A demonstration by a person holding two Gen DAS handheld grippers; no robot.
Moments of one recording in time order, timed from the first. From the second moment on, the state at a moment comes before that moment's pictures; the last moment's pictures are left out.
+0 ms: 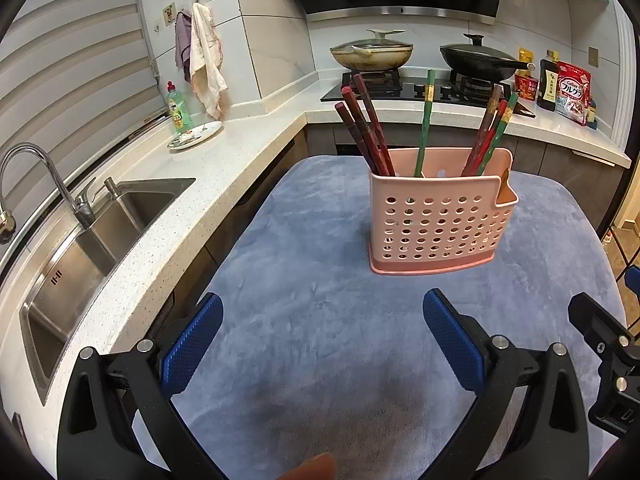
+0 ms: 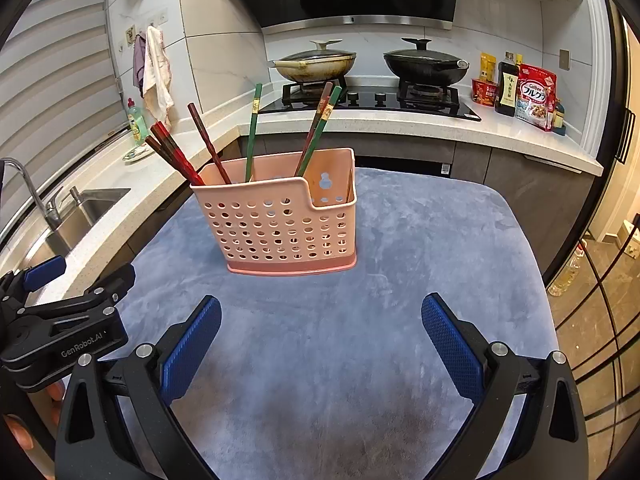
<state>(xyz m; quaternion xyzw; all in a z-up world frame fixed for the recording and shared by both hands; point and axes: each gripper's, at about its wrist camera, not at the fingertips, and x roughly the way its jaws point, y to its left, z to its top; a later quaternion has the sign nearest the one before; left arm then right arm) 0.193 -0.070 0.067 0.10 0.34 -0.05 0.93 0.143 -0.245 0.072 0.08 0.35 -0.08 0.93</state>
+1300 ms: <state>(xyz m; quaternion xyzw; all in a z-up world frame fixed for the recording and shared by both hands) 0.200 -0.072 0.068 0.09 0.35 -0.04 0.93 0.149 -0.244 0.076 0.08 0.34 -0.08 0.93</state>
